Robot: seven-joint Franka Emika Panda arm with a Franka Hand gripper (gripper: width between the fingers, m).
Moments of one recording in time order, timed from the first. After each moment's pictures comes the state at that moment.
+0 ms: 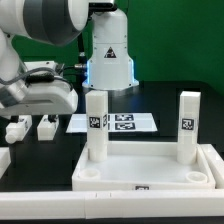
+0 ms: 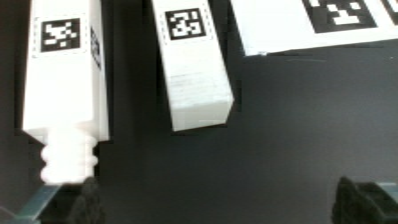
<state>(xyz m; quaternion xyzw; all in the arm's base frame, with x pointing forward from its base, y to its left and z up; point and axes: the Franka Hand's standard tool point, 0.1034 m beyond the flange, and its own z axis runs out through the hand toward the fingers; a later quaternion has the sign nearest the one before) 0.456 -0.170 0.057 -0.93 0.08 0.36 0.07</state>
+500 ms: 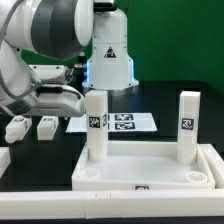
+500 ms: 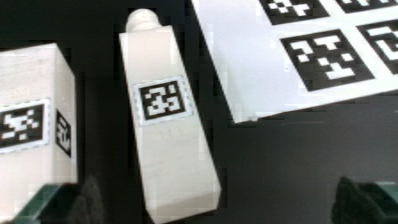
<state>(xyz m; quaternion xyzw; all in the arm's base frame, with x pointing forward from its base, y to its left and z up) 0.425 -0.156 0.050 -0.90 0.11 0.42 0.07</state>
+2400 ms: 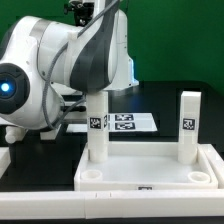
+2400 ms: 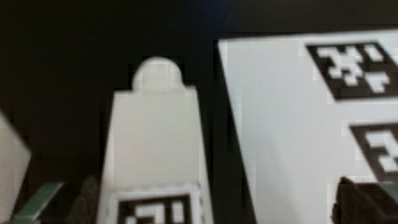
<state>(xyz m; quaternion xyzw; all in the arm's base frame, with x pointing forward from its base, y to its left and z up) 0.359 -0.139 0.015 -0.86 0.05 0.50 0.04</state>
